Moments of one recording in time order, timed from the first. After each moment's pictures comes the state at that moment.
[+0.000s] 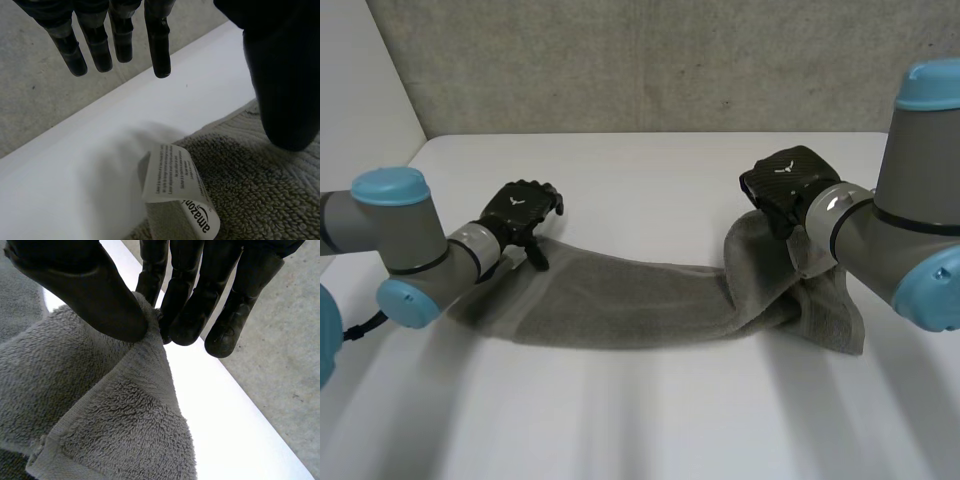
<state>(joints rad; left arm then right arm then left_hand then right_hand) 4.48 -2.47 -1.06 3.28 -1.18 3.45 2.00 -1.08 1.15 0.26 1.47 2.59 0.28 0.28 0.29 0.29 0.08 1.33 1.32 1.34 1.34 1.16</state>
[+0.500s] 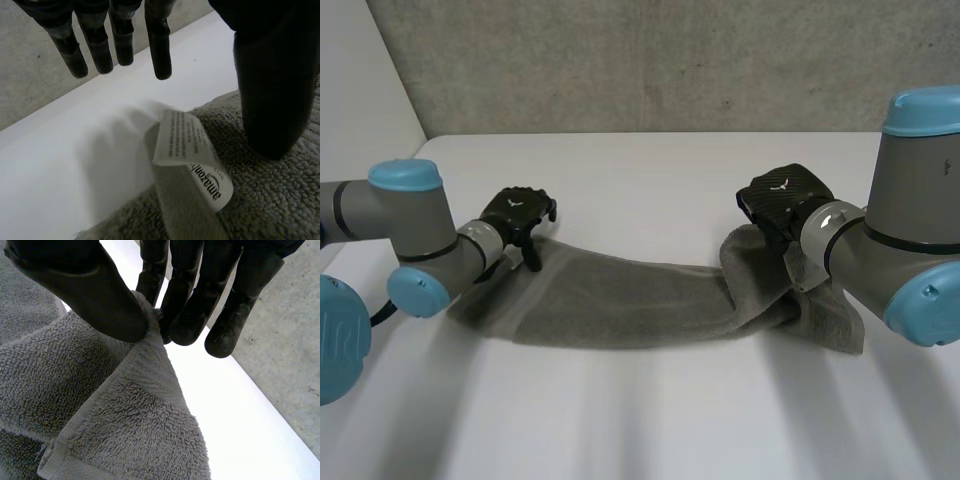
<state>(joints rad) 4.46 -2.55 -0.89 3.11 -1.29 3.45 2.00 -1.07 1.20 0.23 1.46 2.59 0.33 0.33 0.32 0.32 0.17 1.33 1.32 1.34 1.34 1.16</state>
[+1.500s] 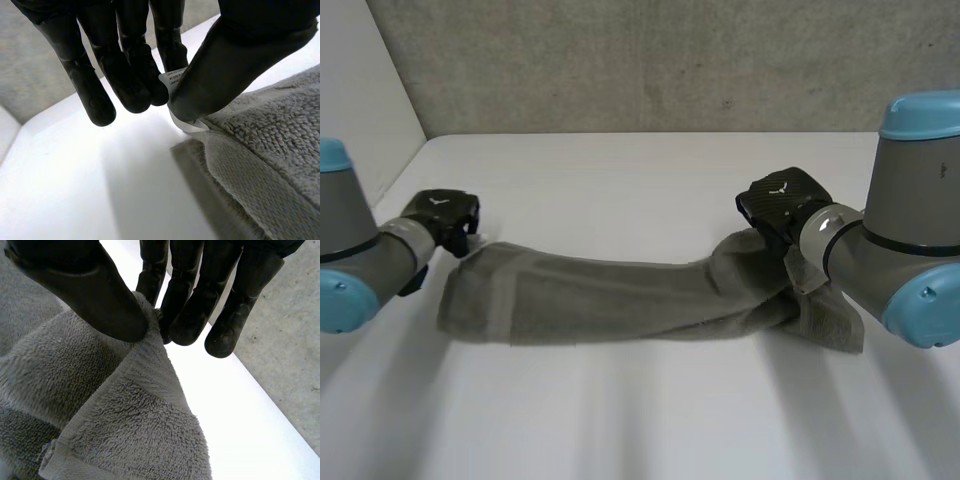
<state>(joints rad) 4.59 -2.19 -1.29 3.12 -1.42 3.45 2.00 -1.06 1.20 0.23 1.46 2.58 1.28 1.34 1.34 1.36 1.14 1.33 1.32 1.34 1.34 1.16</state>
